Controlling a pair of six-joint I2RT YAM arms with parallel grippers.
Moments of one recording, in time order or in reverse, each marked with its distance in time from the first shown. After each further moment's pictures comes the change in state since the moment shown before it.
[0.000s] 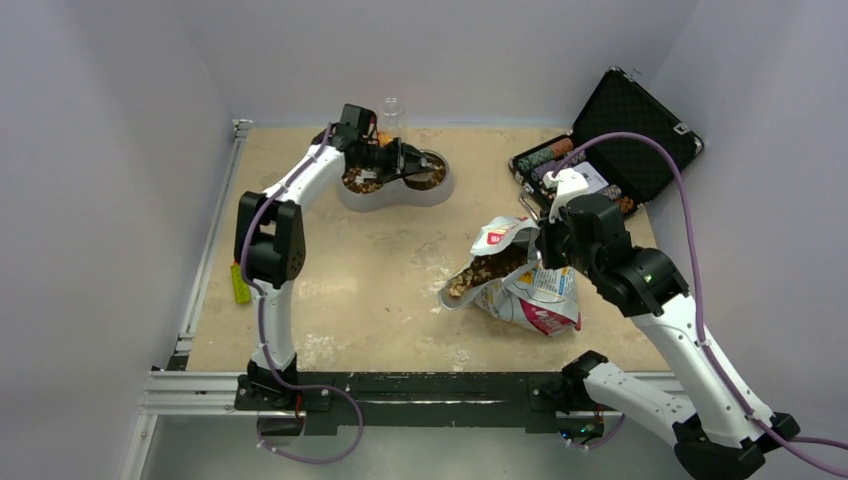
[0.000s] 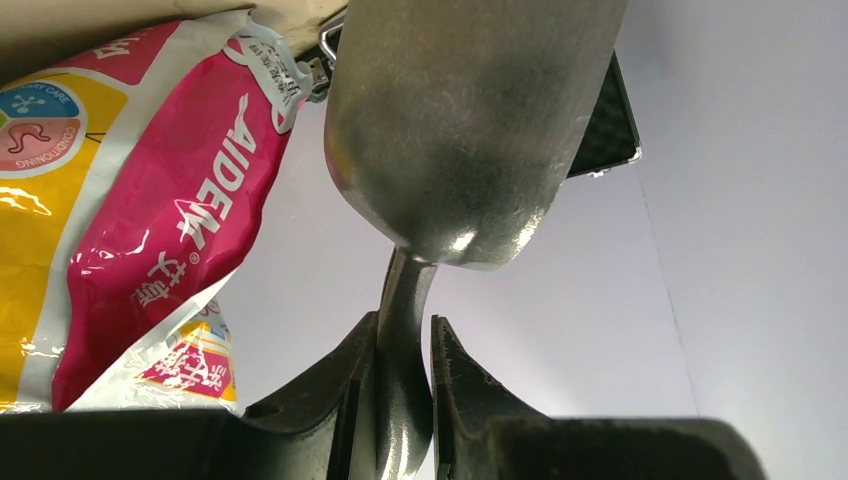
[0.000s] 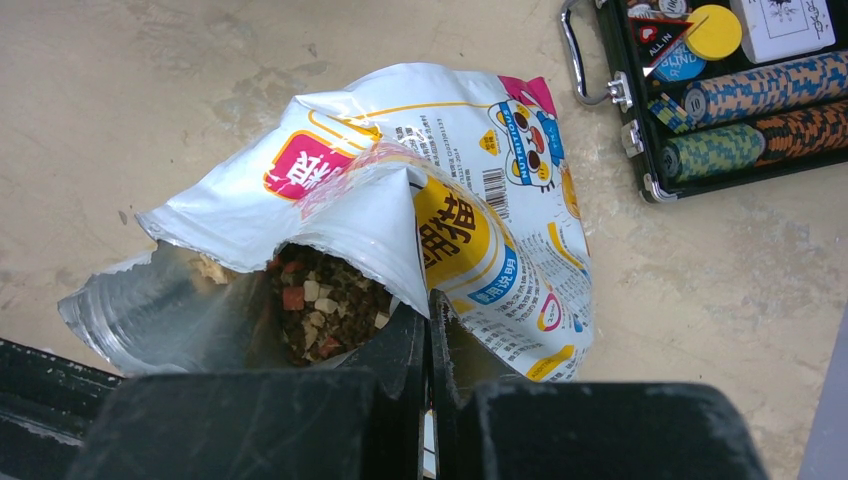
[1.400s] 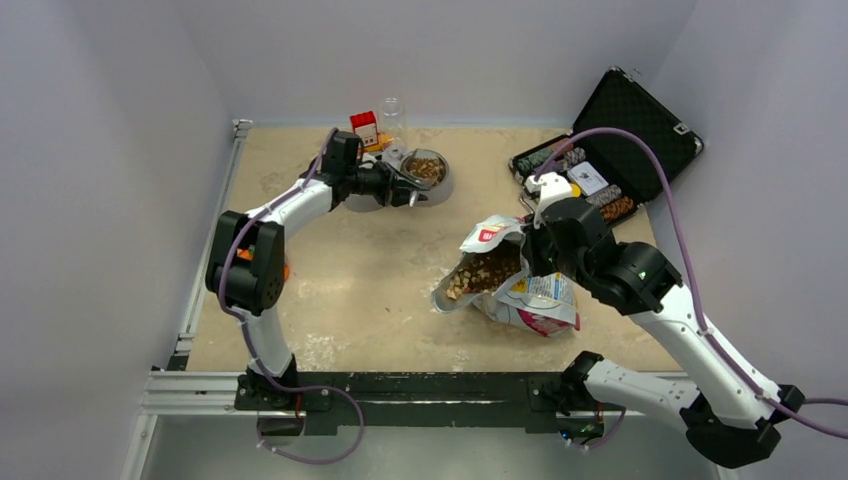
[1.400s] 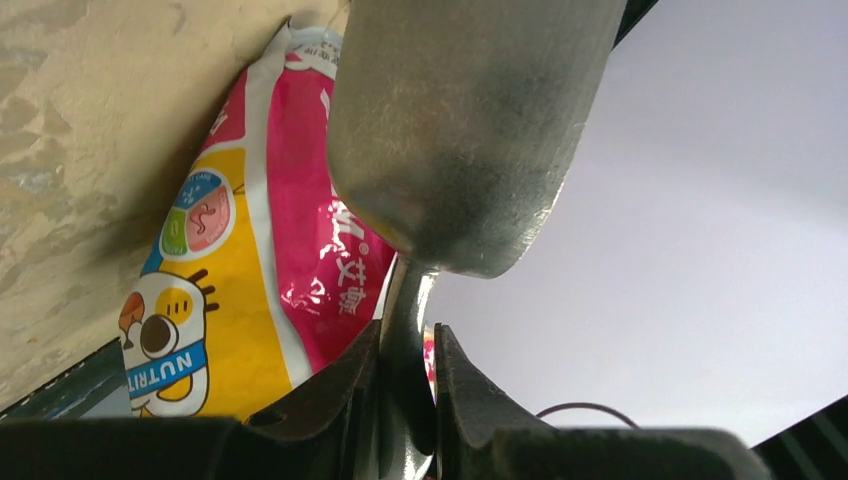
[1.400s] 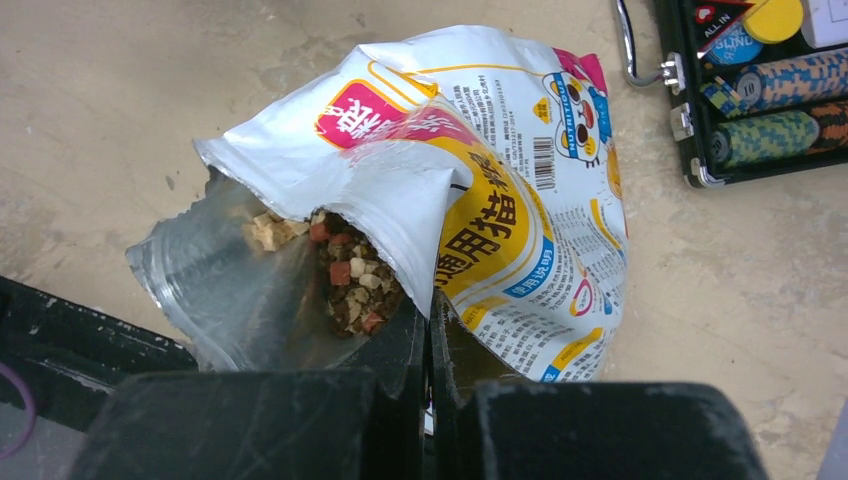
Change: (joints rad) left arm -0.011 -0.275 -0.496 0.430 0.085 0.461; right arm 0.221 0.063 0.089 -0.098 0.108 0.138
